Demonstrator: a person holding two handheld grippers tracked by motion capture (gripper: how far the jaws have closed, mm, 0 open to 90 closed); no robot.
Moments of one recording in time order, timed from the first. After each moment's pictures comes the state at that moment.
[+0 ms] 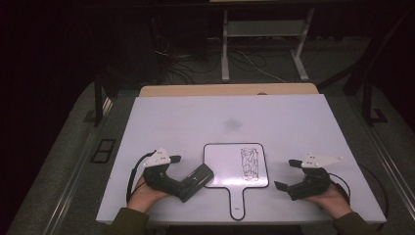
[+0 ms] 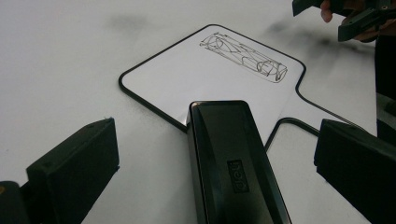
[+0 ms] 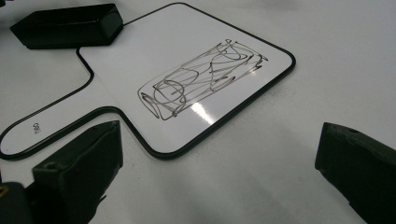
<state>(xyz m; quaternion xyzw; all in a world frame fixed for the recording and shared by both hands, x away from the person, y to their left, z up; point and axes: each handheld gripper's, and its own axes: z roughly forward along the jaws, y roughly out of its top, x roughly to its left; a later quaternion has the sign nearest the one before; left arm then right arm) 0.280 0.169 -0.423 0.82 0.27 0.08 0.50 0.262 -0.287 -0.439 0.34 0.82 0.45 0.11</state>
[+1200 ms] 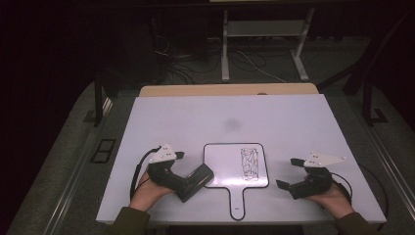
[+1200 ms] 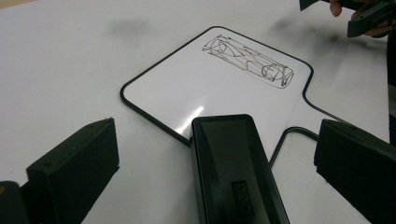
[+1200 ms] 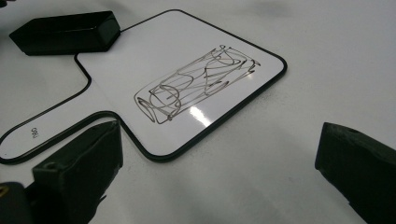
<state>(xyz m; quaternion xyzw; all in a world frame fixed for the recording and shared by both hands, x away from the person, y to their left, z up) 0.288 0.155 -0.414 0.83 0.27 0.09 0.48 0.262 -0.291 -0.437 0.35 0.81 0.46 0.12</state>
